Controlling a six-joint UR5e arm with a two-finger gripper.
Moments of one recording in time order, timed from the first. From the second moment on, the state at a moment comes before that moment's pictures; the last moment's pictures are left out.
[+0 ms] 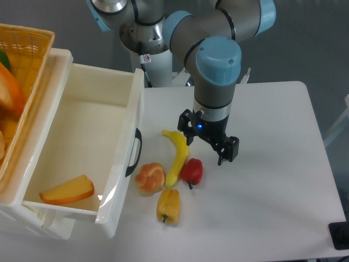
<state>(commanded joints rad) 2.51 -1.87 -1.49 -1.22 1.52 1.14</state>
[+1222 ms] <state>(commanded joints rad) 2.50 -1.86 -1.52 -1.22 1.52 0.96</state>
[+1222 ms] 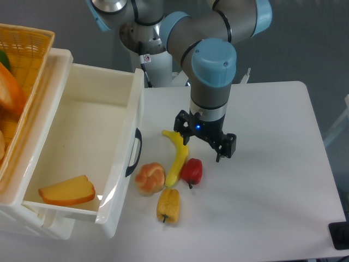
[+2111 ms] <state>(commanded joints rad) 2.43 -1.92 -1.57 -1.20 1.58 0.64</state>
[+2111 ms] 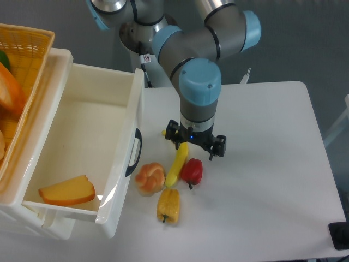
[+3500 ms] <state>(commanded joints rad) 2.38 -1.95 -1.58 -1.21 1.50 0.58</state>
